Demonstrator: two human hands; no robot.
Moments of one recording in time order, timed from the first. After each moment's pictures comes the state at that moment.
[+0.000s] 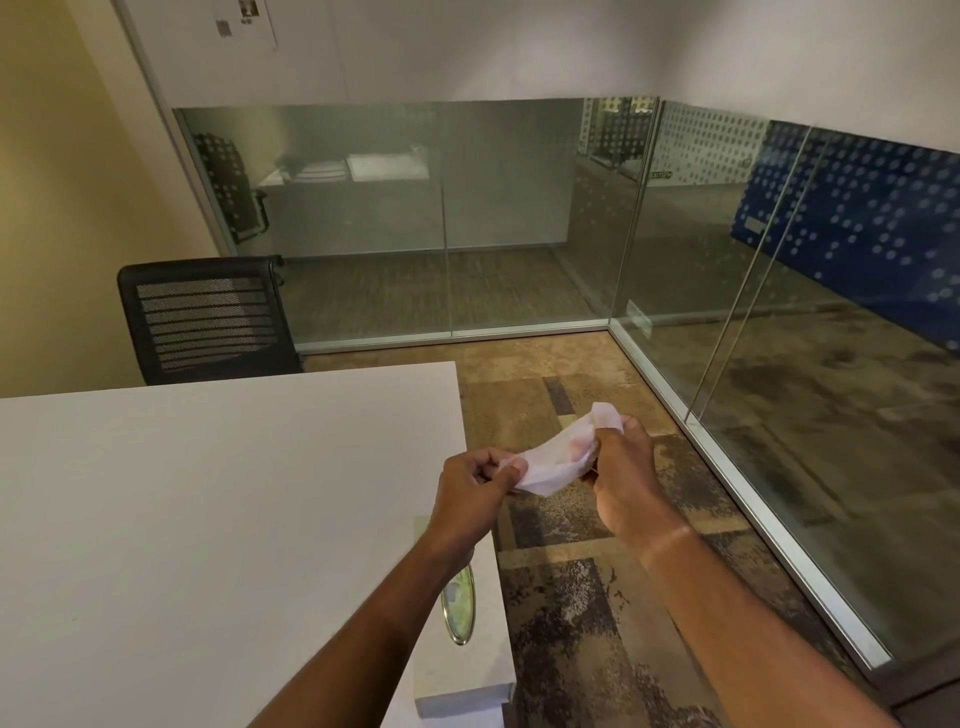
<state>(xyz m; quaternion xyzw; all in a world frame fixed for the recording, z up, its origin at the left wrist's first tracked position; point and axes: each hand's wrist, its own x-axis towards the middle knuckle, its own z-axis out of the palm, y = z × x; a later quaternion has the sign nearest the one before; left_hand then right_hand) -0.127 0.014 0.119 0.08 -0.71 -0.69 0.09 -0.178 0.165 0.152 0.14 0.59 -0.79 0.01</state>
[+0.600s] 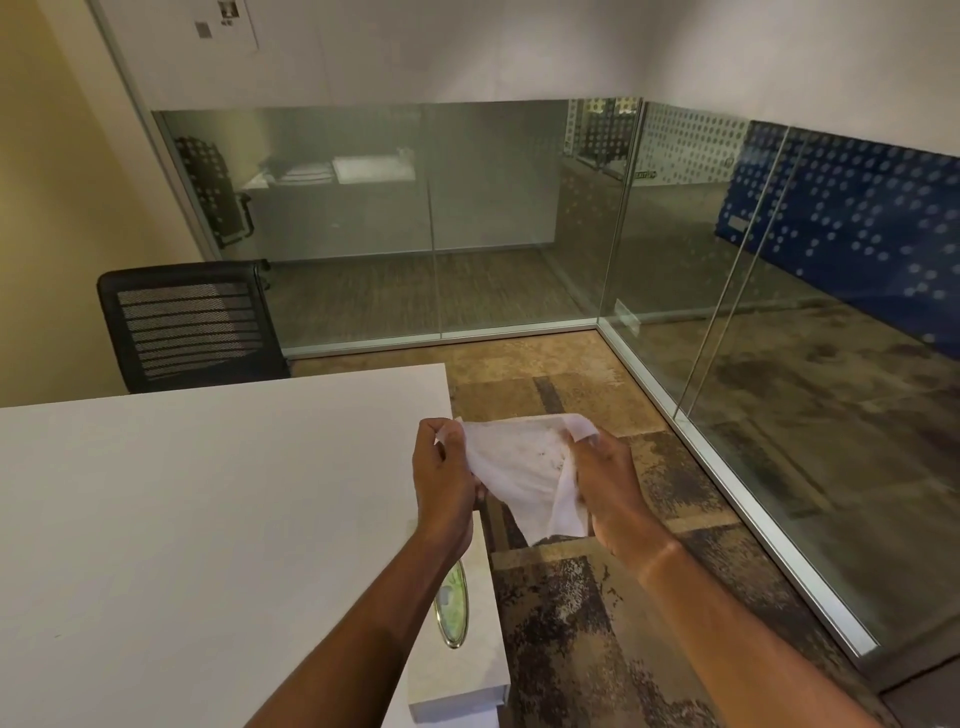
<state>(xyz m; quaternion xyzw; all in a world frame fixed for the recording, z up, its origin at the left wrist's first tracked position) -0.141 0.016 0.127 0.15 -0.62 -0.74 0.21 -0.160 0.170 0.148 0.08 0.70 -0.71 0.04</state>
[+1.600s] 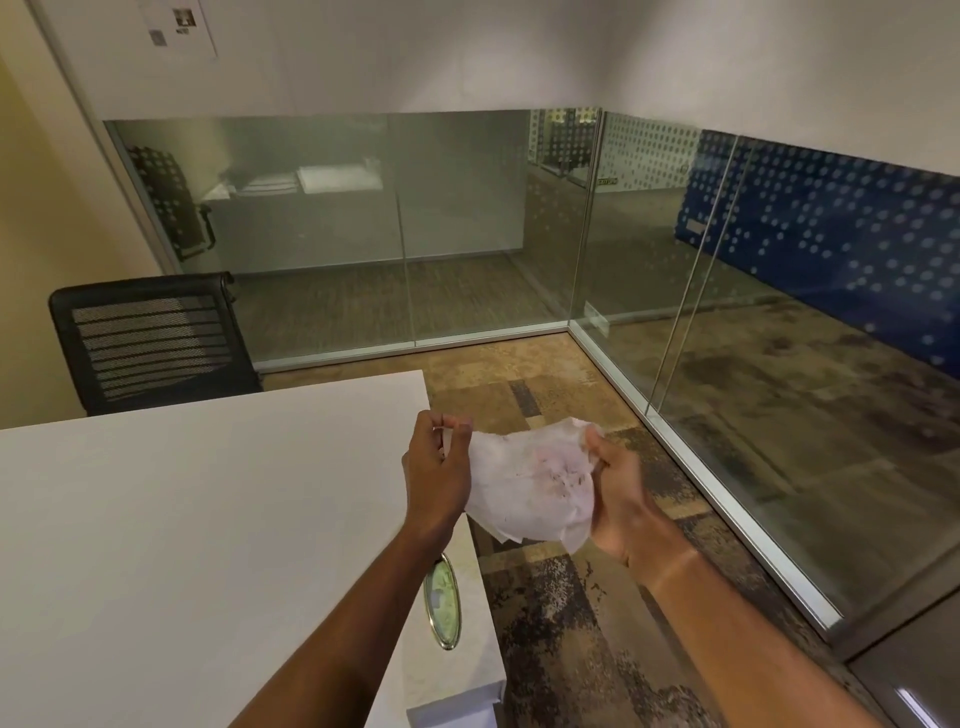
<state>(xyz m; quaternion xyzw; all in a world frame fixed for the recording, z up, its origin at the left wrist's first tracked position) -0.138 0.010 0.139 0.11 -0.73 -0.64 0.21 -0.147 0.191 0.146 0.13 0.55 -0.81 0.18</state>
